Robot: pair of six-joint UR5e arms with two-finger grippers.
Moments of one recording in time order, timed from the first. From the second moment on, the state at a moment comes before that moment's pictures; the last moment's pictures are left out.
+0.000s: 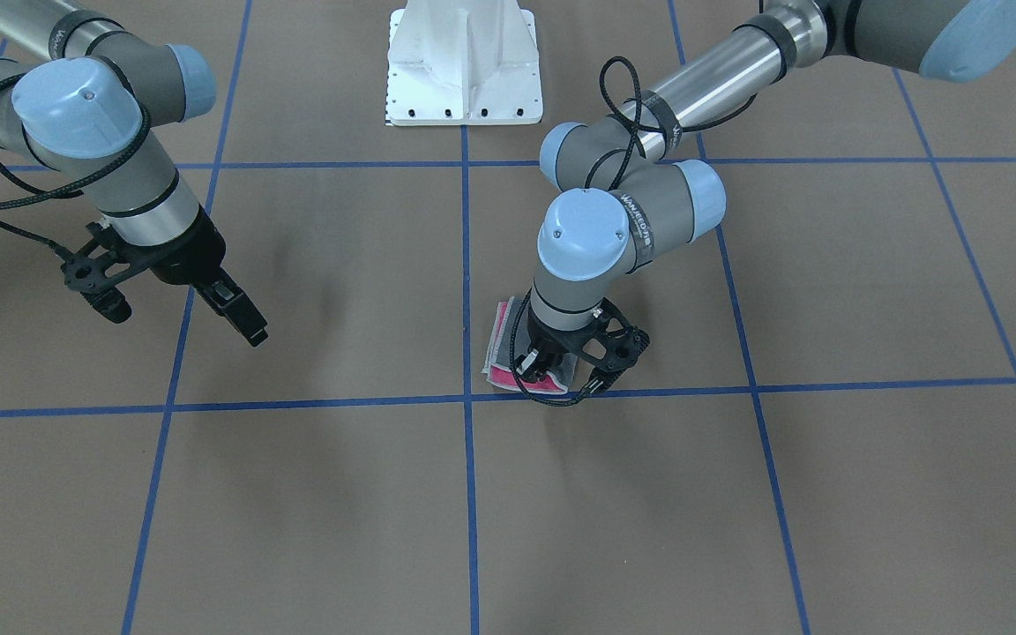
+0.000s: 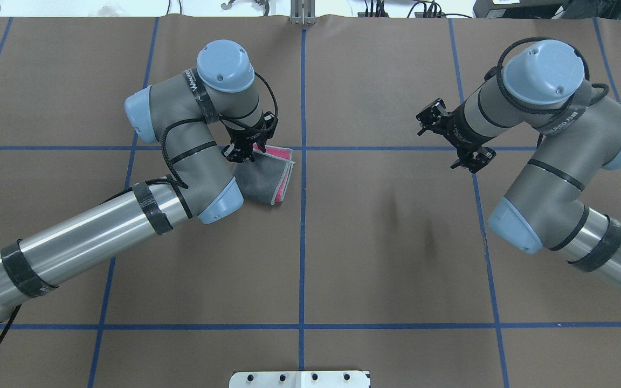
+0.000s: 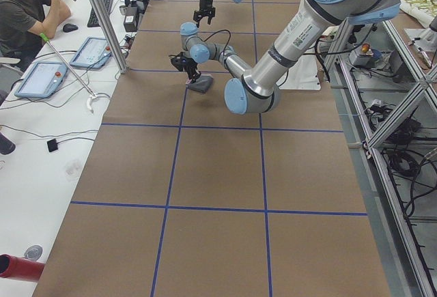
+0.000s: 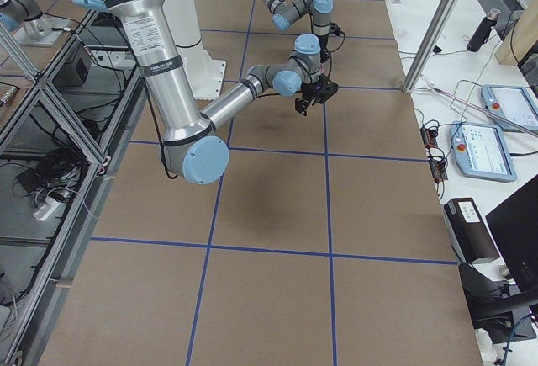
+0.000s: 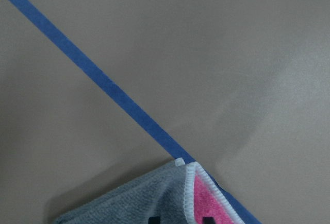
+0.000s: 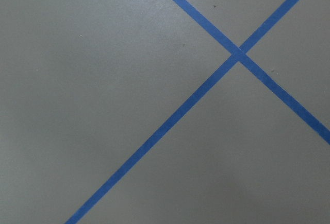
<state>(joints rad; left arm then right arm) -0.68 -2.45 -1.21 -1.78 -1.99 -1.84 0.80 -1.18 1.77 -1.36 2.00 1.83</state>
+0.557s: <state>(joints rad) -0.68 -2.45 -1.19 -1.81 -1.99 -1.84 0.80 -1.18 1.77 -1.36 2.00 1.84</state>
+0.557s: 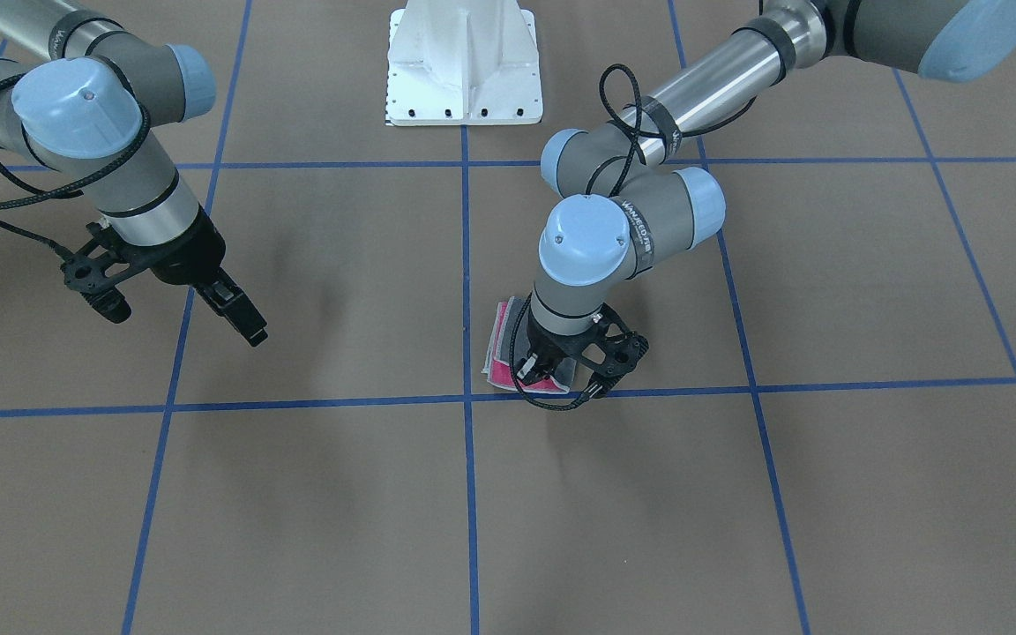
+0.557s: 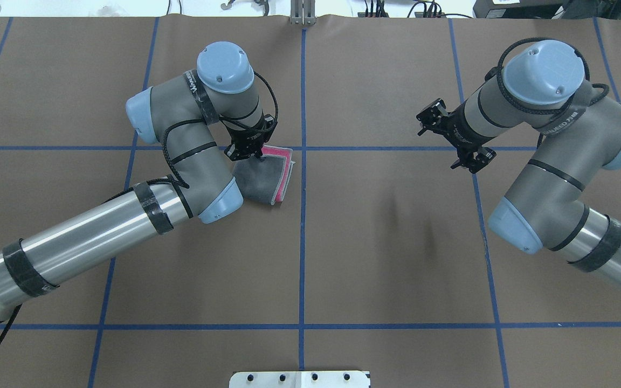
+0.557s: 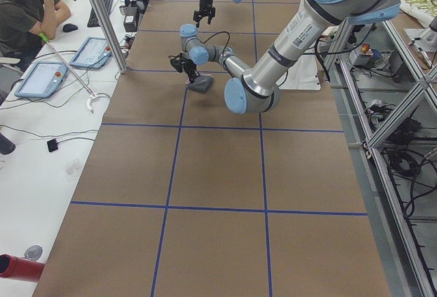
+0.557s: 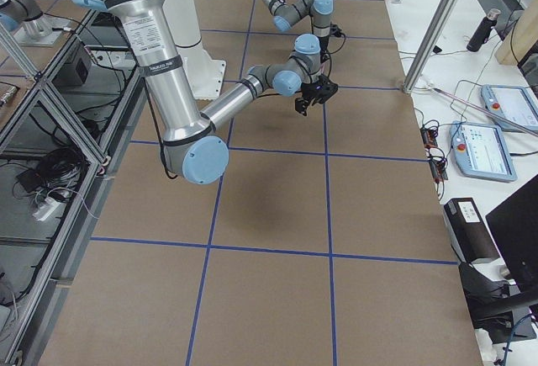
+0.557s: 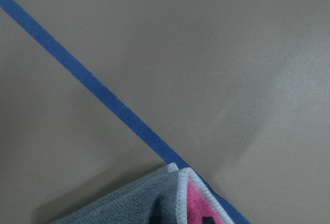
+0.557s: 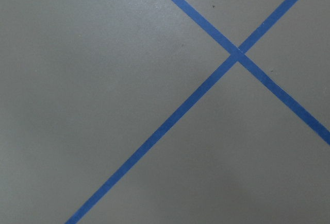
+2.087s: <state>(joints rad) -0.71 -2.48 -1.12 -1.92 -1.93 -1.84 0.79 -1.19 1.77 -1.36 1.99 1.84</state>
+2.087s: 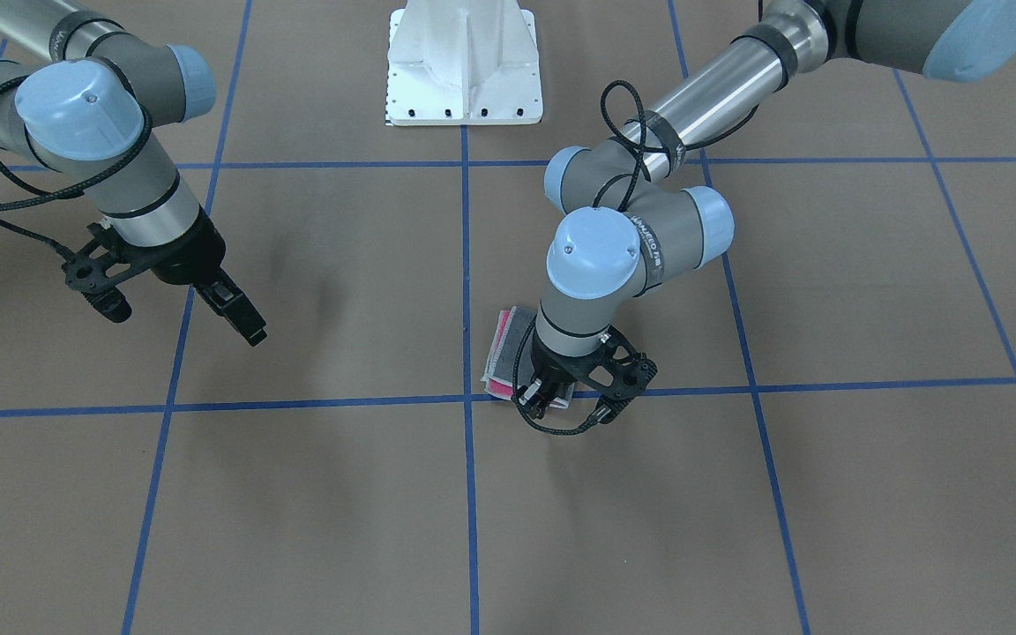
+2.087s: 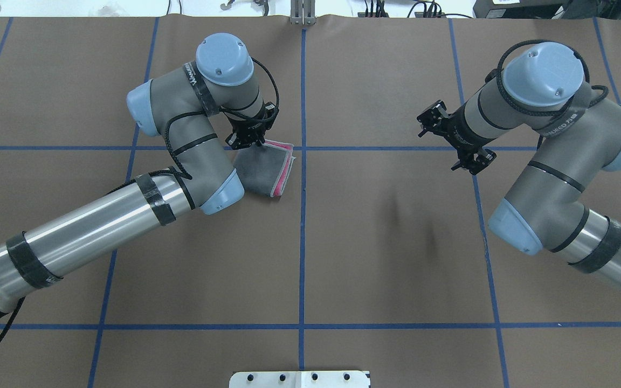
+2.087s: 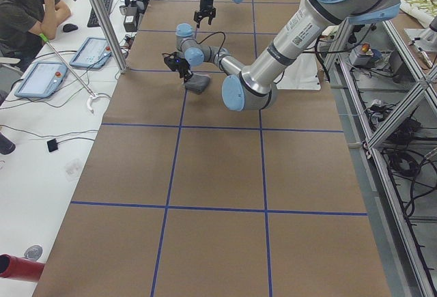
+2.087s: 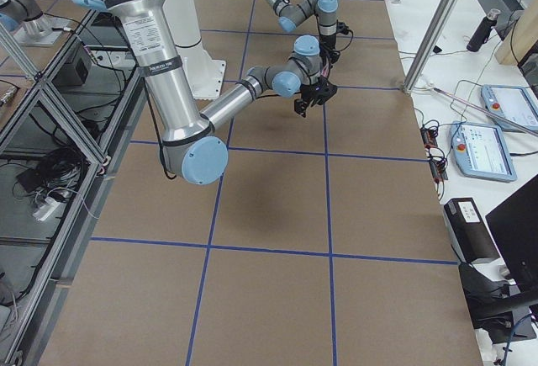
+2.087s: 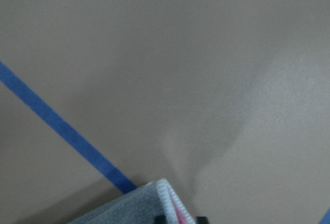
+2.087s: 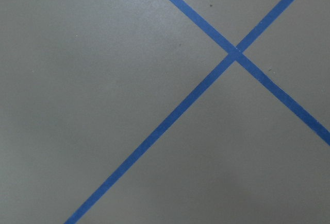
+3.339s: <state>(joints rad) -0.87 -2.23 -1.40 -1.93 -2.08 -1.45 0.94 -1.19 1.77 -1.46 2.08 1.48</state>
